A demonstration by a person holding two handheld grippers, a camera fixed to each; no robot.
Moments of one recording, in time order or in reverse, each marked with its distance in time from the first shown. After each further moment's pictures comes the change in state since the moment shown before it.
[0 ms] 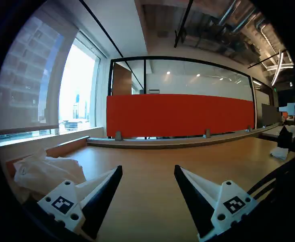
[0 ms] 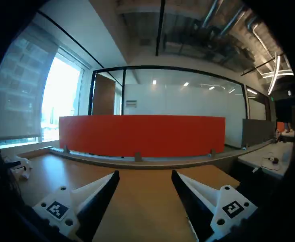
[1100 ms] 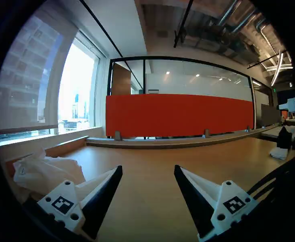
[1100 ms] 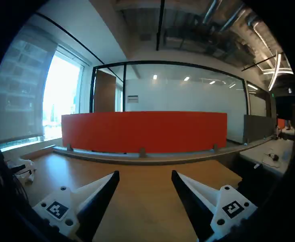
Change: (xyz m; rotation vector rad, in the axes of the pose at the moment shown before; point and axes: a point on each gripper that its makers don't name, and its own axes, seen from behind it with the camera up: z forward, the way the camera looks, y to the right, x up) left arm 0.000 0.001 0.001 -0.007 0.001 -0.003; right arm 0.007 -0.025 -0.010 0.002 -0.050 0.015
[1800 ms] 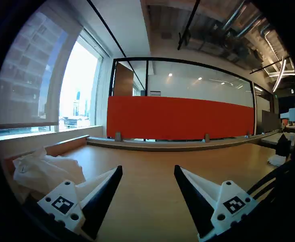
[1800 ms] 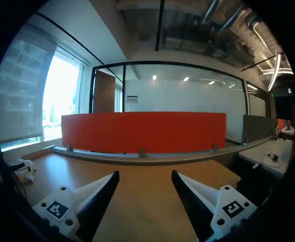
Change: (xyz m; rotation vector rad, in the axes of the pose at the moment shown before) left arm 0.010 -0.001 -0.002 0.003 0.004 -0.045; right arm 0.004 0.000 -0.005 -0.004 0.001 0.002
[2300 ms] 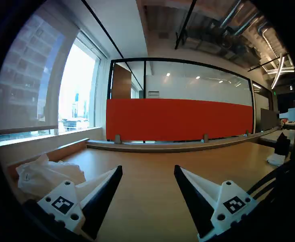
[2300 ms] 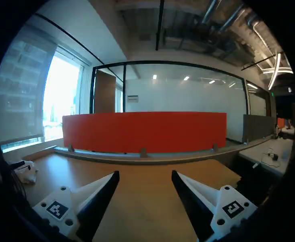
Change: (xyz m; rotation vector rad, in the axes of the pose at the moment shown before) left arm 0.016 0.003 -0.008 -0.007 0.000 0.023; right arm 0.003 -0.004 -0.006 0.003 -0.006 0.005
